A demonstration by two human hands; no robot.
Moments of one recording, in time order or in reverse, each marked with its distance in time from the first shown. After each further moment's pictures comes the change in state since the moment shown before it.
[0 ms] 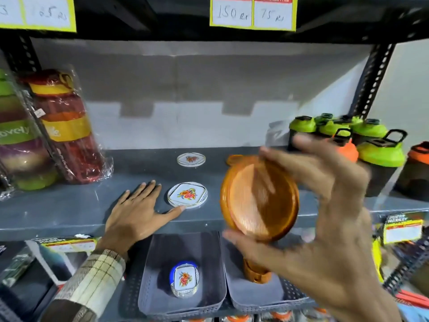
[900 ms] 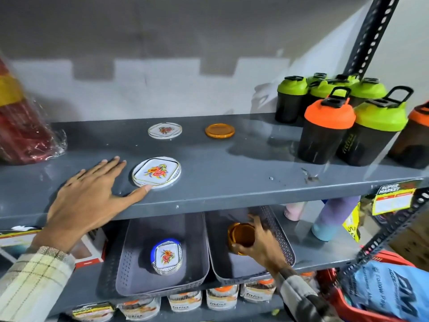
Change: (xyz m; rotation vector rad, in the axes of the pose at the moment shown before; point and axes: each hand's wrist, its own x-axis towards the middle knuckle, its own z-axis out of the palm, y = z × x) left_hand 0.006 -0.008 0.010 0.038 0.152 0.066; right_hand -0.200 0.252 0.150 -0.157 -0.654 0.975
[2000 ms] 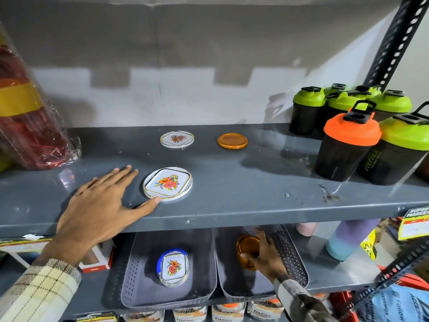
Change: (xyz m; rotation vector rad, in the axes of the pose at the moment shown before) left_hand -0.001 -0.001 -0.001 -0.002 0.019 -0.005; right_hand 0.043 0.027 0.039 0.091 -0.060 0.034
